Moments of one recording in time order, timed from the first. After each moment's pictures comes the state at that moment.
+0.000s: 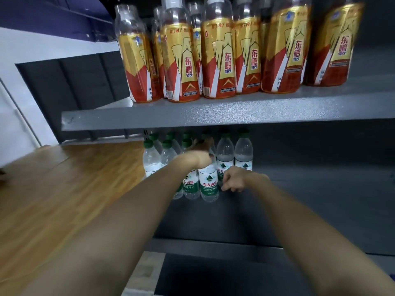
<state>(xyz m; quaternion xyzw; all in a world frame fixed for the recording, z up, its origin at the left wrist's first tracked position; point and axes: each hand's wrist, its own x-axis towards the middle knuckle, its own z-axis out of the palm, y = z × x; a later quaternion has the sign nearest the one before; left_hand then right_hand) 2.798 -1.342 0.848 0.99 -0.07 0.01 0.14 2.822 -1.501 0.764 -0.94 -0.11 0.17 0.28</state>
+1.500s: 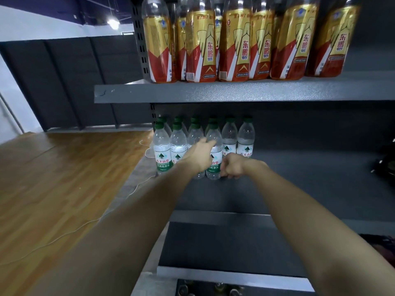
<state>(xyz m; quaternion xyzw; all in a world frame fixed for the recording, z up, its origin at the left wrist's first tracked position) 2.739 -1.313 0.804 0.98 -0.13 0.11 0.12 2.767 -1.467 0.777 -0.95 -0.07 0.15 0.28</state>
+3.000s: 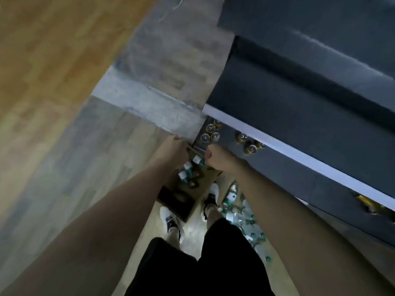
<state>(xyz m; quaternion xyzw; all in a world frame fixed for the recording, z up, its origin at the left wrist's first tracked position) 2.480 -1.122 0.408 0.93 0.17 -0.21 0.26 2.545 -1.285 0.441 -0.87 -0.20 0.44 0.13</state>
